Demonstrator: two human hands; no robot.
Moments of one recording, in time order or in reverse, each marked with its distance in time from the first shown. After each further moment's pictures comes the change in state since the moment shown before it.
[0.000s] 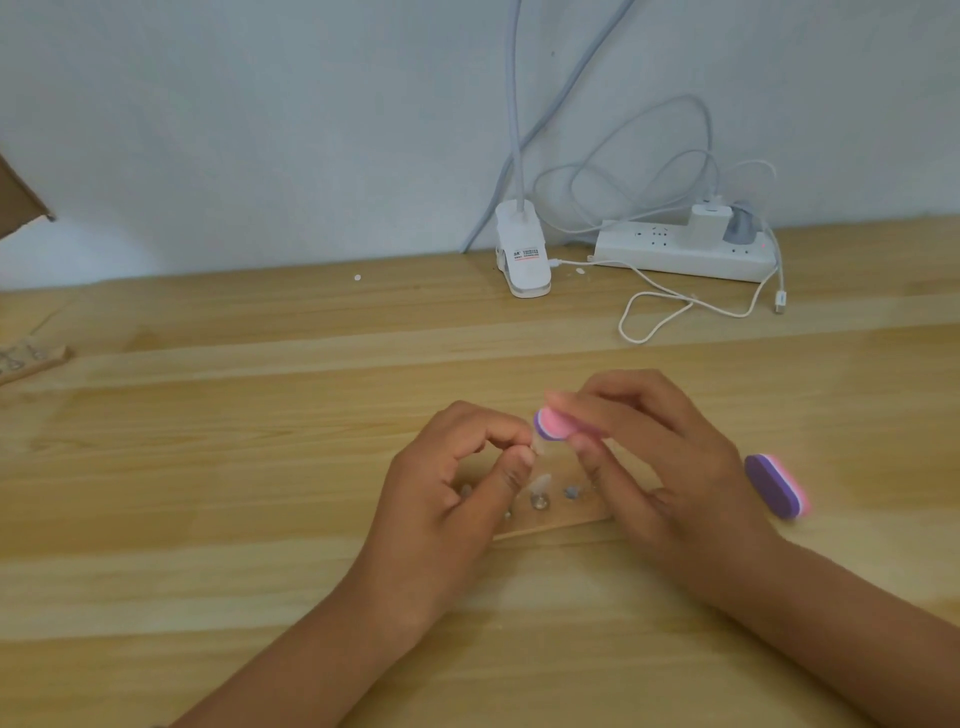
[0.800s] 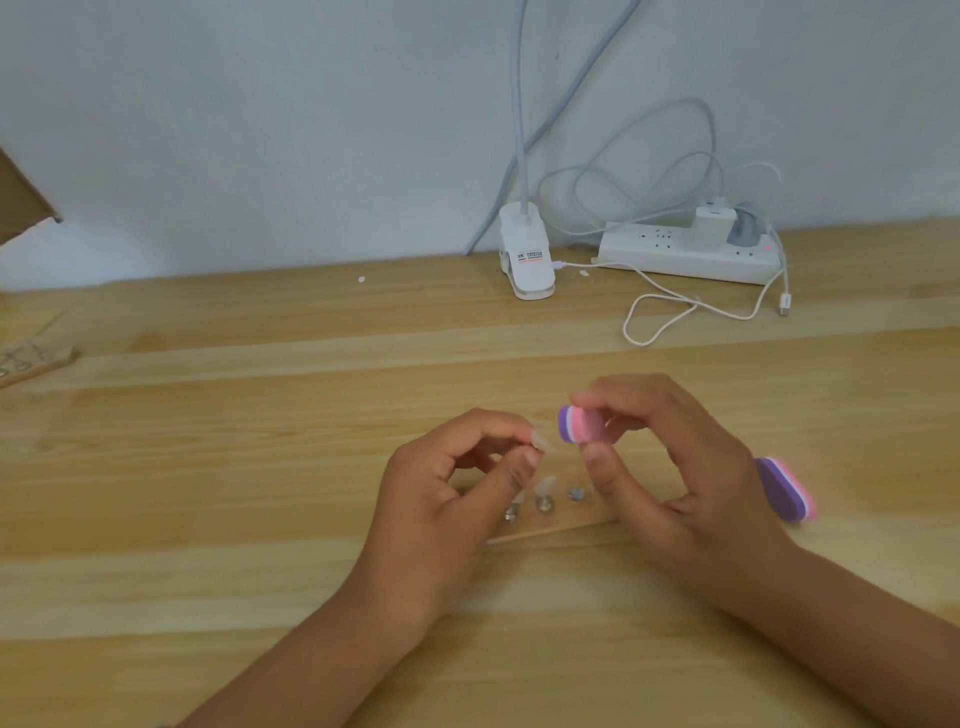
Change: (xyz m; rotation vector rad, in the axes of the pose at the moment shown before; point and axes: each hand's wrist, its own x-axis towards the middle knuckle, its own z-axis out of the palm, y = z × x) left_hand -0.001 -0.004 0.001 -0.172 0.027 -0.079; right_hand 0.001 -0.003 -0.004 0.128 -0.025 0.031
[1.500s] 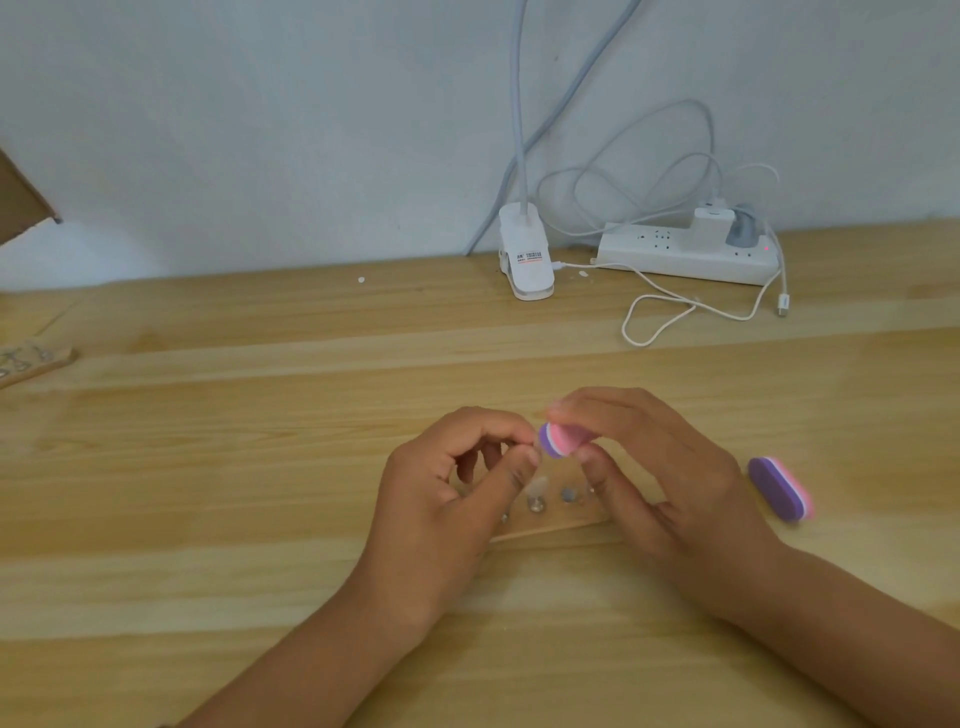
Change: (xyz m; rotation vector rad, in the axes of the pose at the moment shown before) left_hand 0.001 0.002 0.001 0.050 -0.002 0.062; right_hand -0.005 0.005 0.003 -0.068 -0.062 -0.085
